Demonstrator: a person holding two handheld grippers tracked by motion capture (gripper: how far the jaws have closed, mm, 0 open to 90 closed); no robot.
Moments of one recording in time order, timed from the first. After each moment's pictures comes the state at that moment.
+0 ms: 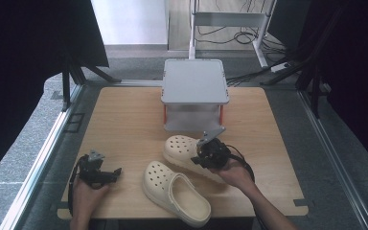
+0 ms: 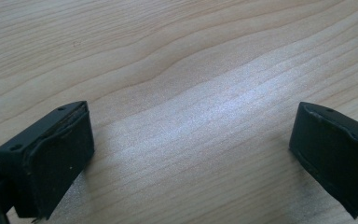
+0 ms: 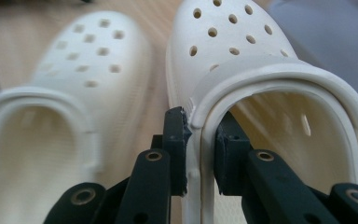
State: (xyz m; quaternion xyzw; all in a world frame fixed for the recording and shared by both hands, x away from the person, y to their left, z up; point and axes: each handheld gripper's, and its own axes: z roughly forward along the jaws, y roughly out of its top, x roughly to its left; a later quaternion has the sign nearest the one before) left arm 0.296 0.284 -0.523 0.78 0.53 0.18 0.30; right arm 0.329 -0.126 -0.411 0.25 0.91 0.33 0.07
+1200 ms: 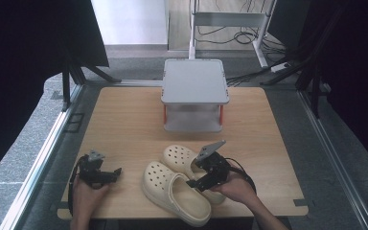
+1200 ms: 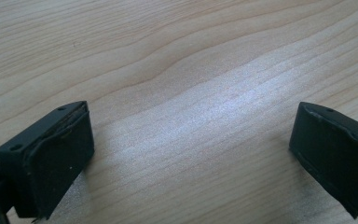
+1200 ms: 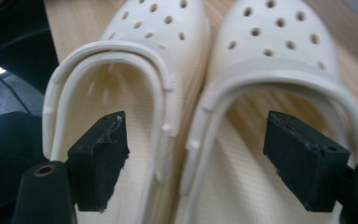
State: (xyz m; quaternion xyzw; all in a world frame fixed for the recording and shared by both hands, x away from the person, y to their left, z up) left arm 0.296 0.284 -0.523 0.78 0.53 0.18 0.30; right arm 0.300 -0.127 -0.428 0.21 0.91 0.35 0.00
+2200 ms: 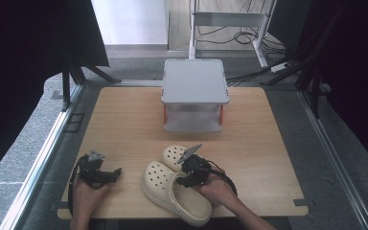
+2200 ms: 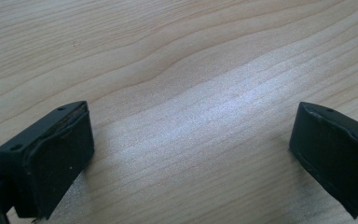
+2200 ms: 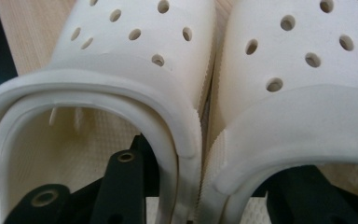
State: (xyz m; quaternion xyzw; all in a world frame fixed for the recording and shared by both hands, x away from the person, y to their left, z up) left arm 0.296 0.284 -0.523 0.78 0.53 0.18 0.30; right arm 0.306 -0.078 -0.456 0.23 0.93 0.29 0.02
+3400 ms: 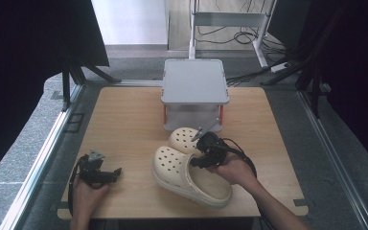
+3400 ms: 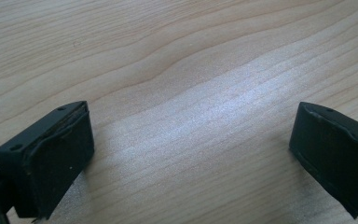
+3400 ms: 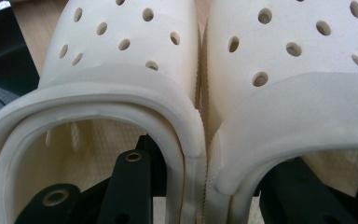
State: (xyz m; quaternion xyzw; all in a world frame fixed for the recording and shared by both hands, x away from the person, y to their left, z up) left arm 0.296 0.285 -0.523 0.78 0.53 0.18 0.30; right arm 0.326 -0.114 -0.371 0.25 0.93 0.28 0.02
